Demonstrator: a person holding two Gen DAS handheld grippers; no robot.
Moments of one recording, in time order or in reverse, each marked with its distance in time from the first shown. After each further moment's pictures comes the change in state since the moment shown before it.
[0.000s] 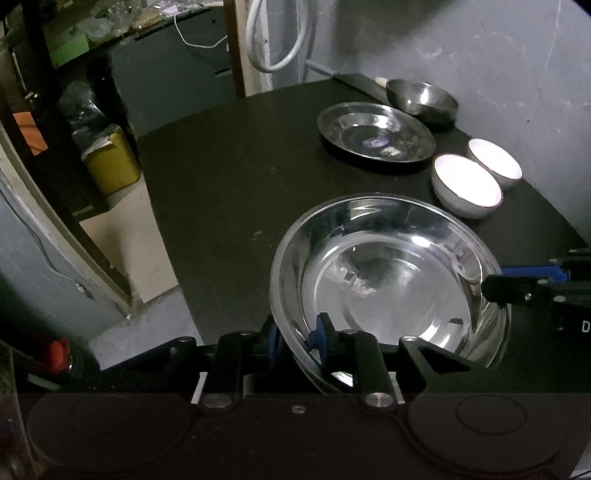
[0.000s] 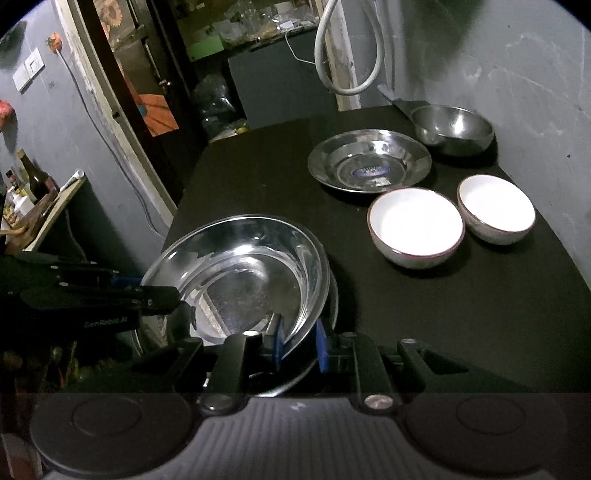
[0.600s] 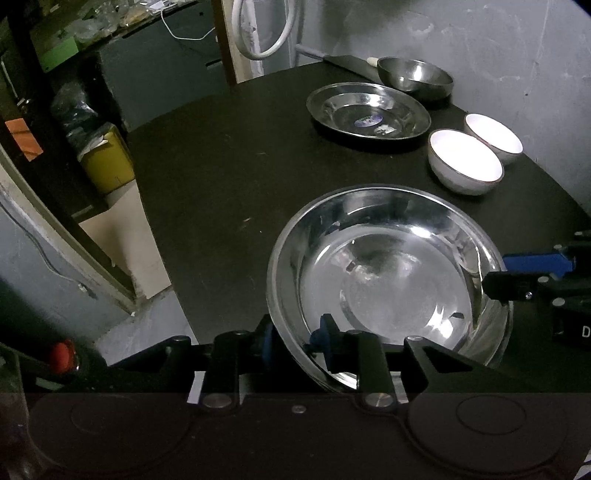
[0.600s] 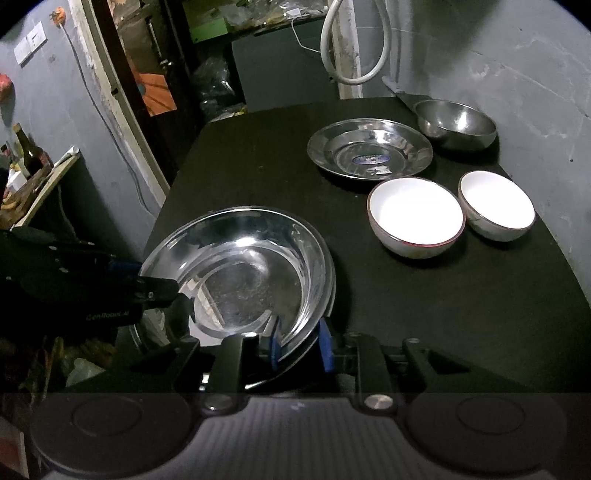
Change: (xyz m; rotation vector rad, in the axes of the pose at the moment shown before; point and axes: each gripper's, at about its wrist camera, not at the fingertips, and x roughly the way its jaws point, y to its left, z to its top) left arm 0.011 -0.010 0.001 0.047 0.046 0.020; right arm 0.006 0.007 -0.003 -0.059 0.039 -0.036
